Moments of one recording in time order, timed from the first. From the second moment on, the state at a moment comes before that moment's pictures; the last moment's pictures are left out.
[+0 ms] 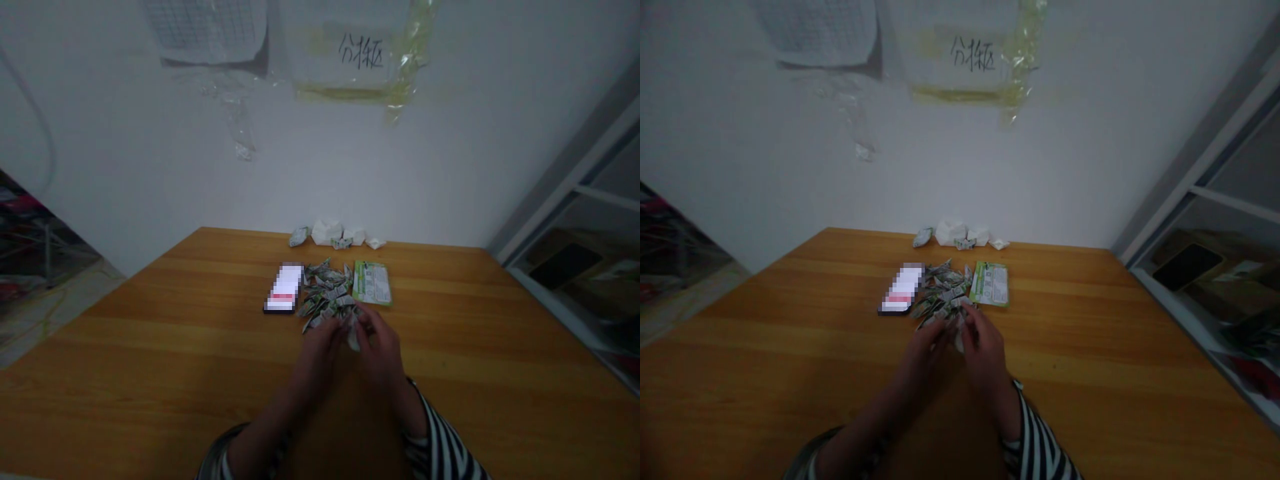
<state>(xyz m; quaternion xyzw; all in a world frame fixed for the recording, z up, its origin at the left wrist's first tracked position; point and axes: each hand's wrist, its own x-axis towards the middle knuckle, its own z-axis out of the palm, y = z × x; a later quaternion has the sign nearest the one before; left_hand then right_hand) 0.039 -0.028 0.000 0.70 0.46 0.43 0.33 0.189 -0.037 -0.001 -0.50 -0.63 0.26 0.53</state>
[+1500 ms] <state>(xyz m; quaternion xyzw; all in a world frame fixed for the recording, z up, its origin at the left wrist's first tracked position) 0.027 -0.022 0.004 0.73 0.45 0.41 0.32 0.202 -0.022 -0.004 -0.40 -0.57 0.49 0.52</state>
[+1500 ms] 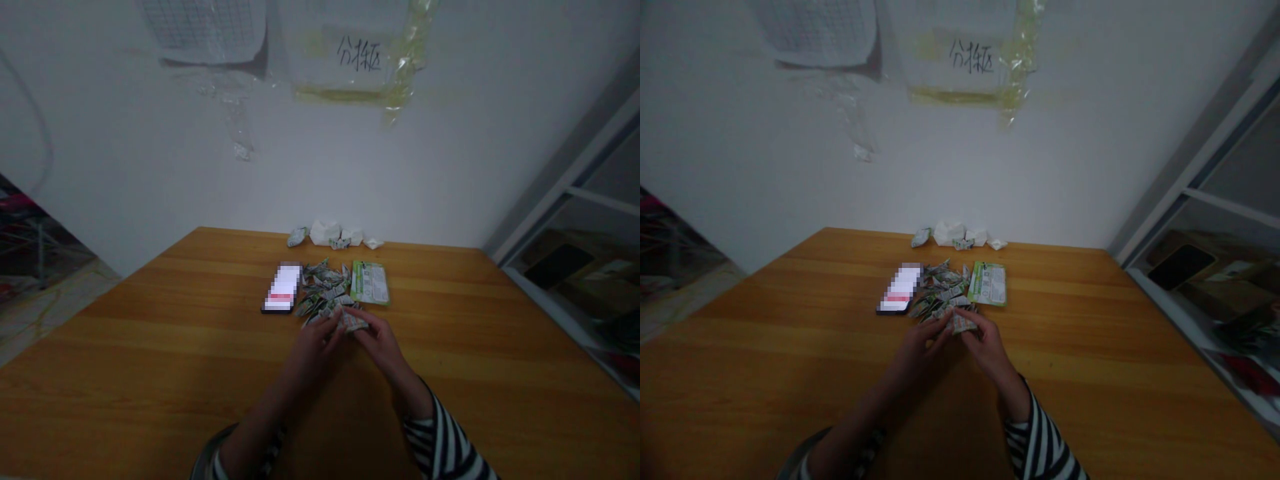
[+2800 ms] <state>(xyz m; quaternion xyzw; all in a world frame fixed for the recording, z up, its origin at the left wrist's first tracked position) 0.030 -0.022 0.003 0.65 0.46 0.49 0.36 0.190 -0.026 -0.009 -0.44 -0.50 0.45 0.61</state>
